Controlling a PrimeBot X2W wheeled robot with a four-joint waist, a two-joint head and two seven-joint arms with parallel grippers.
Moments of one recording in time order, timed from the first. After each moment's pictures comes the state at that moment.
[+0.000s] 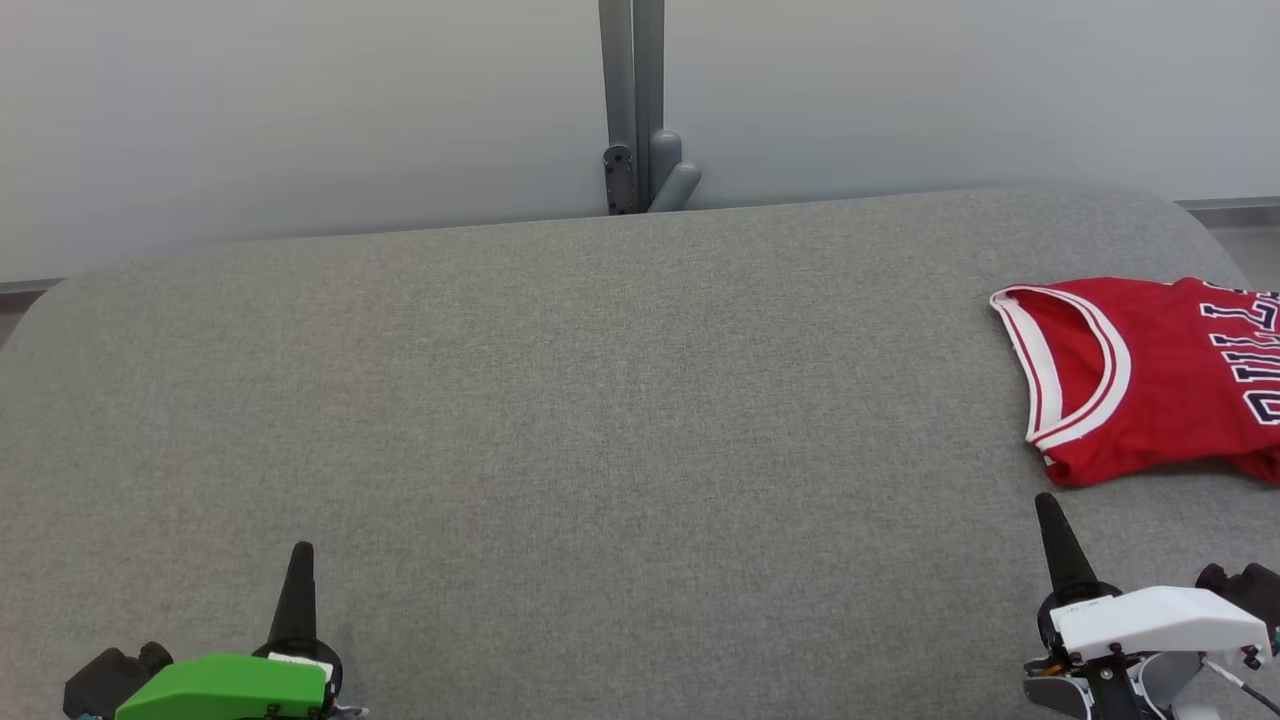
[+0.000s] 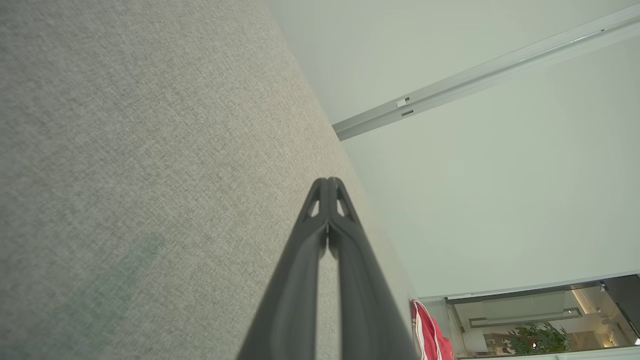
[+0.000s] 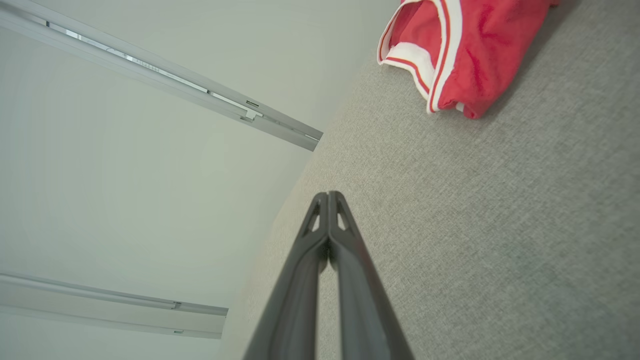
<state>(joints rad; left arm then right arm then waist) 0.01 0.05 0.04 0.25 -1.19 -0.09 0.00 -0.01 -0.04 -0.08 0.23 1.09 0.13 -0.02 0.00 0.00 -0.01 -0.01</state>
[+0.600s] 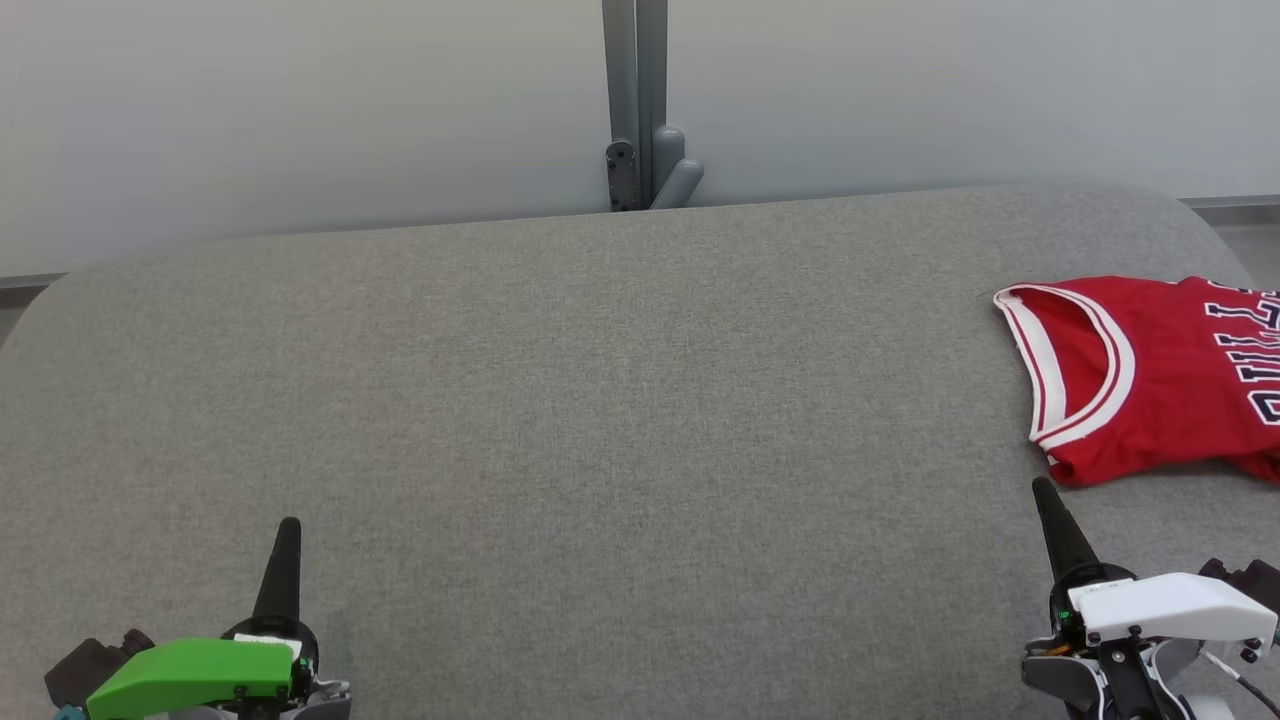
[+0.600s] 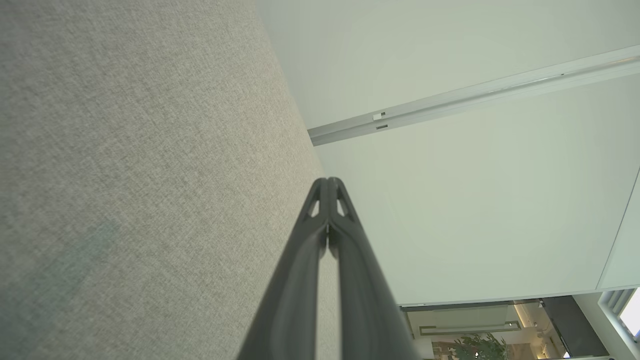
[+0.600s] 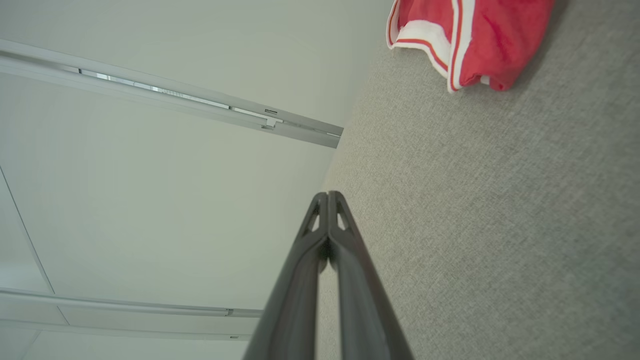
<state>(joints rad) -0.02 0.05 0.07 0.23 -1.35 -0.11 0.04 -0.03 -0.04 -0.09 0.22 1.29 0.13 0.03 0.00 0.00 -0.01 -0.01</state>
